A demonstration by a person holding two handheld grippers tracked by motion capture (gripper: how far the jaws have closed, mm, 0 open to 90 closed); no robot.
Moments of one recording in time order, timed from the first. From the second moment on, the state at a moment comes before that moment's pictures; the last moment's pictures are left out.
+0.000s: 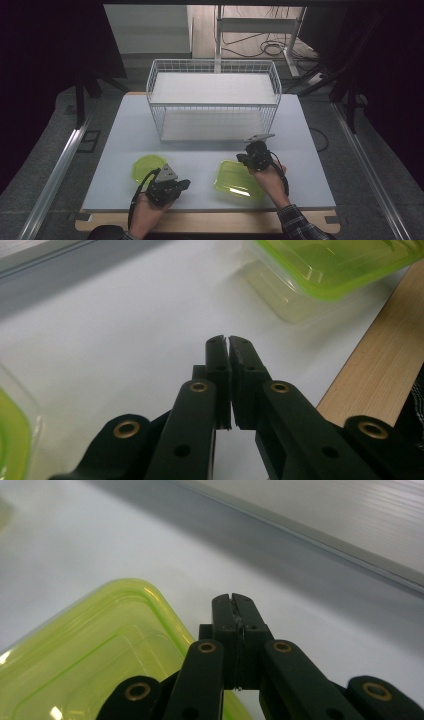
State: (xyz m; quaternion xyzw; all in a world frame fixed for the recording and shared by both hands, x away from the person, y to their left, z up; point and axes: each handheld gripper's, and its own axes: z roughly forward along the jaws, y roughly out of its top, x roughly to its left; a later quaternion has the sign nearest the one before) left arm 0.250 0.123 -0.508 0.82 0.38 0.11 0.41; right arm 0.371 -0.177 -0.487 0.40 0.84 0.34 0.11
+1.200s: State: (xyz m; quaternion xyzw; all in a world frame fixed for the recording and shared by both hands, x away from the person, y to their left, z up) left arm 0.271 0.083 -0.523 0.84 0.37 0.07 0.38; right arm 0.336 -0.223 -0.500 0.44 0.83 0.32 0.10
